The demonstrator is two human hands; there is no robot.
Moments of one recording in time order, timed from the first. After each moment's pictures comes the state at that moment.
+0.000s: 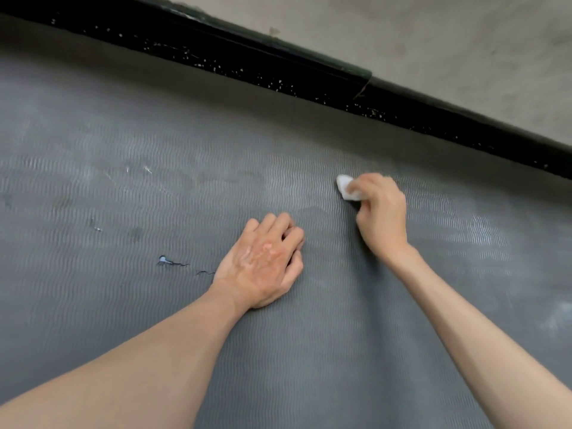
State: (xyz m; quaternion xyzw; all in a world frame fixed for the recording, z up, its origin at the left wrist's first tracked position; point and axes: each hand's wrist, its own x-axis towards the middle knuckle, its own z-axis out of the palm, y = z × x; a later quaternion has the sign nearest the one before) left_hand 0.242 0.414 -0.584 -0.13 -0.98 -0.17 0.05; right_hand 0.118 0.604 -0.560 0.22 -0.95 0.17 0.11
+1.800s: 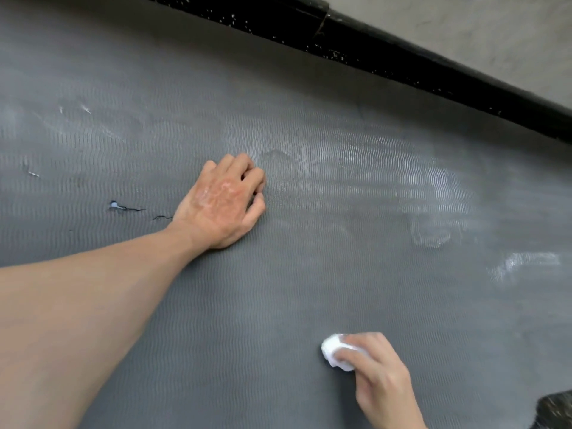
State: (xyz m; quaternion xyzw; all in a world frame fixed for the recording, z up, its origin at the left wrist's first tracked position) left_hand 0.242 0.414 -0.589 -0.14 -0.97 -0.18 0.06; right_hand 0.408 0.708 -0.535 0.21 -0.95 0.24 -0.04
